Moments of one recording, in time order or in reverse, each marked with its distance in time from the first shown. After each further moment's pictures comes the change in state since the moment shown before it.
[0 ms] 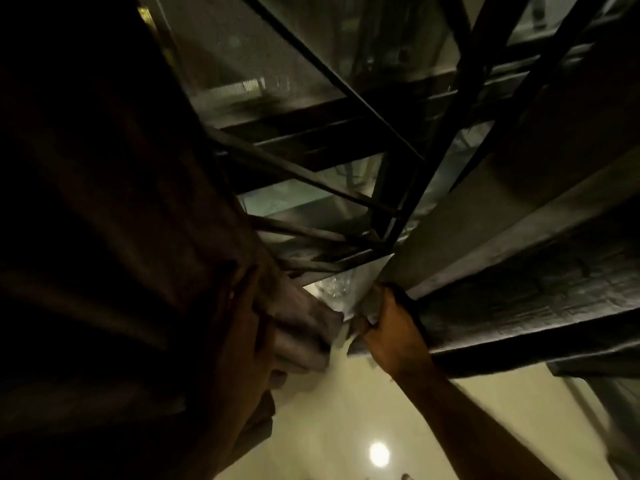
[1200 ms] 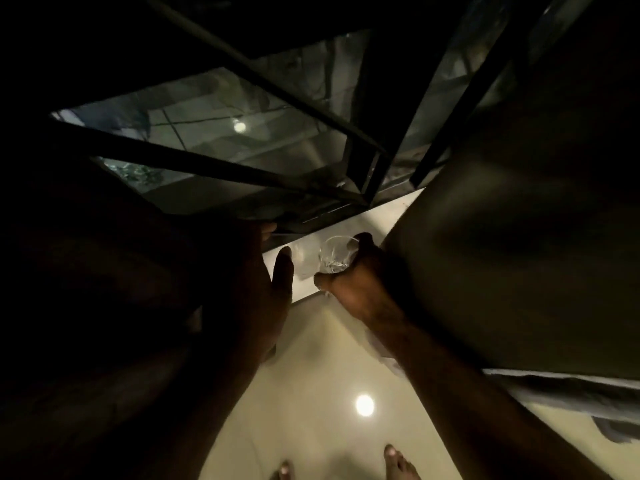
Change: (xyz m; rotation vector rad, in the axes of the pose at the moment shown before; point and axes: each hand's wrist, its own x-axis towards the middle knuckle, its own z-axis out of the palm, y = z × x) left_hand 0.031 0.008 0.131 -0.174 -0.105 -0.150; right_hand 0.084 0.044 0.034 0.062 0.134 0.056
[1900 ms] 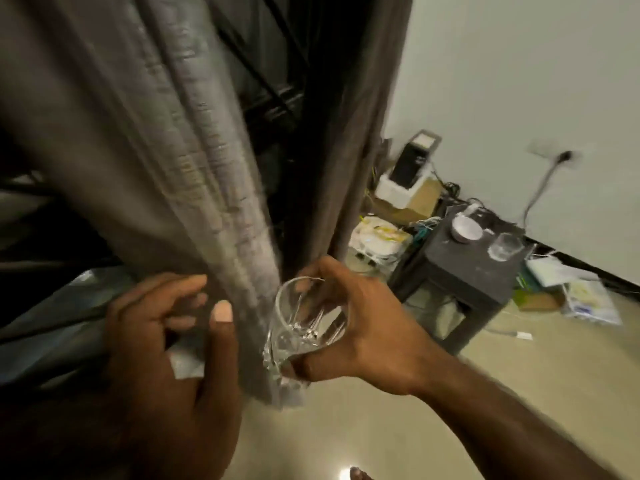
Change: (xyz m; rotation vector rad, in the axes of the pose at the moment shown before) left_hand -0.110 0.300 -0.090 -0.496 0.106 0.672; right_hand -0.252 -0.052 -0.384 0.122 0.165 -0.207
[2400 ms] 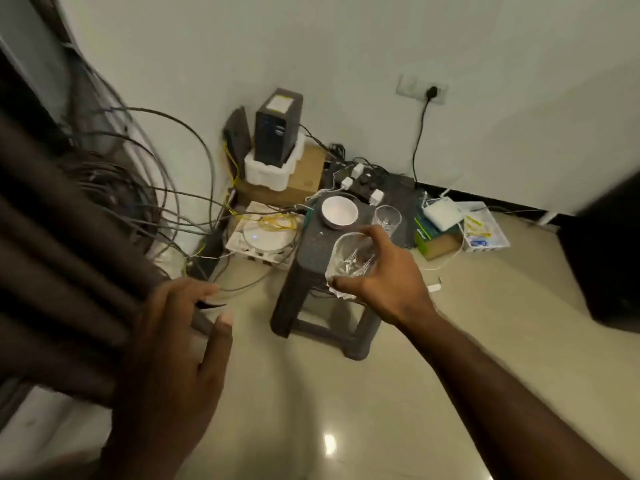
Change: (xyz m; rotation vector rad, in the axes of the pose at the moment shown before) left_hand -0.017 0.020 0.368 0.036 -0.676 0.114; right_hand 0.015 0.356 -0.225 -0.085 0.623 0.521
